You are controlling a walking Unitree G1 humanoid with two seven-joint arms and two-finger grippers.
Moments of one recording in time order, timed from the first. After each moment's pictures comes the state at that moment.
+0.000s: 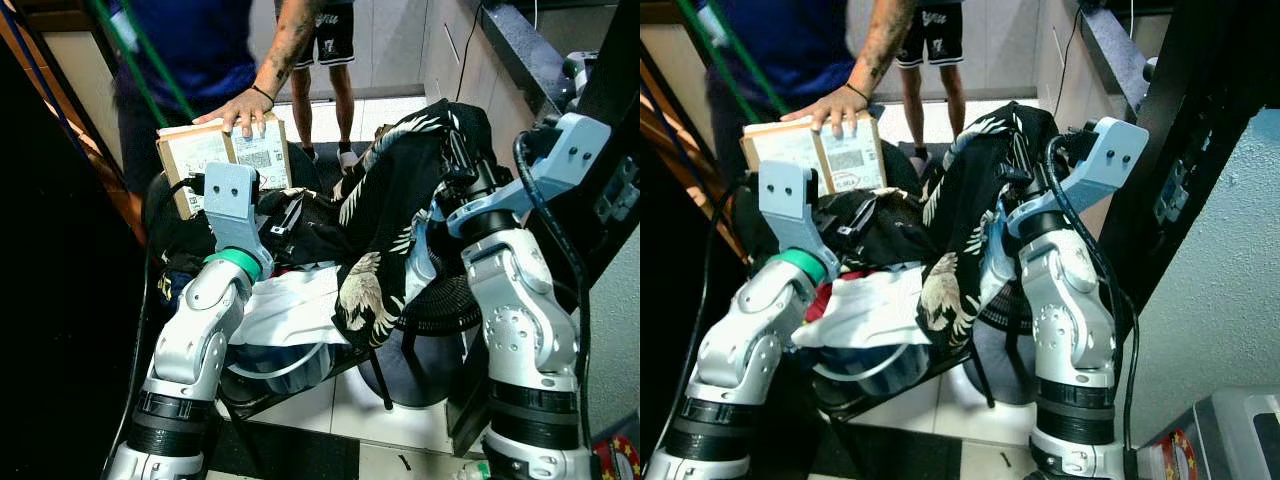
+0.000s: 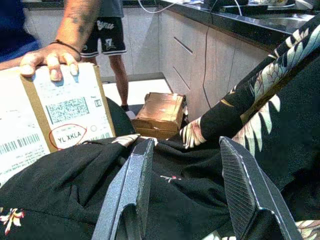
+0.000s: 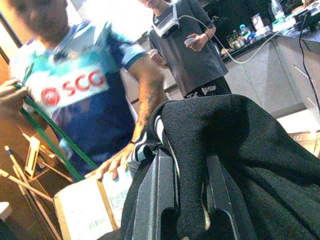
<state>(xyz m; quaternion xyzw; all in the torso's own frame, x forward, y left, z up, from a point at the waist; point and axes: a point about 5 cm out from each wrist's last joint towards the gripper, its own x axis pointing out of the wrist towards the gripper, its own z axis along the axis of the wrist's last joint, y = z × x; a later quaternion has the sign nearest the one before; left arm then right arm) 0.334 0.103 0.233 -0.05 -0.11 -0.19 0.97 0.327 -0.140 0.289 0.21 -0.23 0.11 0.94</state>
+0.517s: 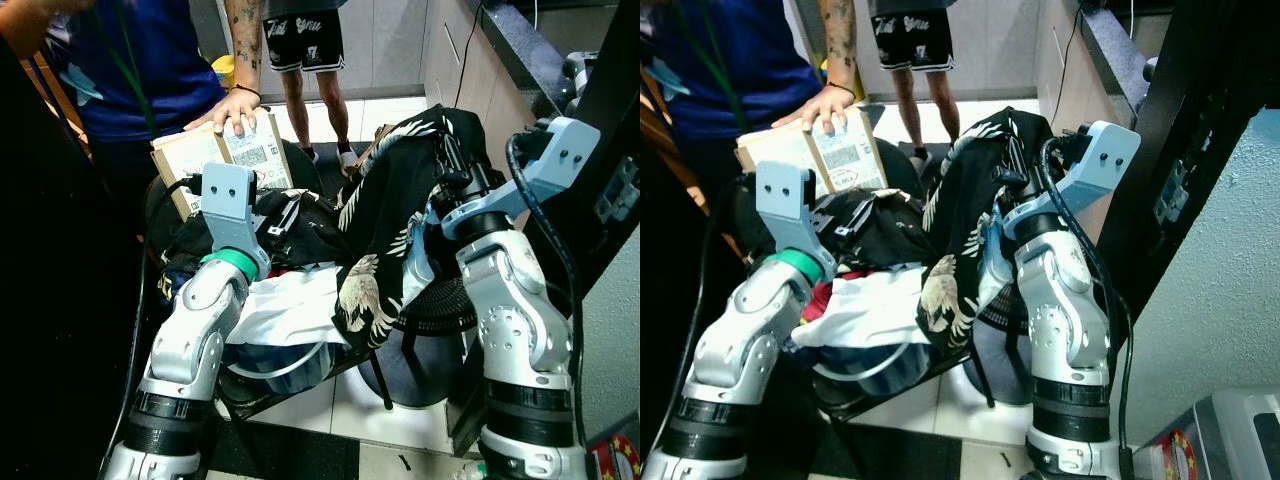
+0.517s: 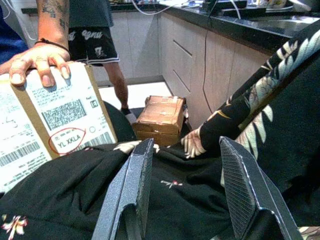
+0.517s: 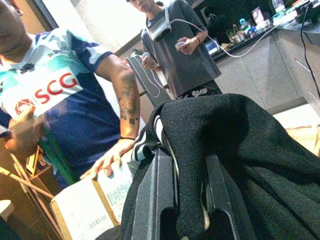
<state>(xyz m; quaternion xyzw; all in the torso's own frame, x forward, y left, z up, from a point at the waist) 0.336 0.103 0.238 -0.05 -0.12 -0.19 0.97 0.332 -0.137 0.288 0.21 -0.22 0.11 0.94</state>
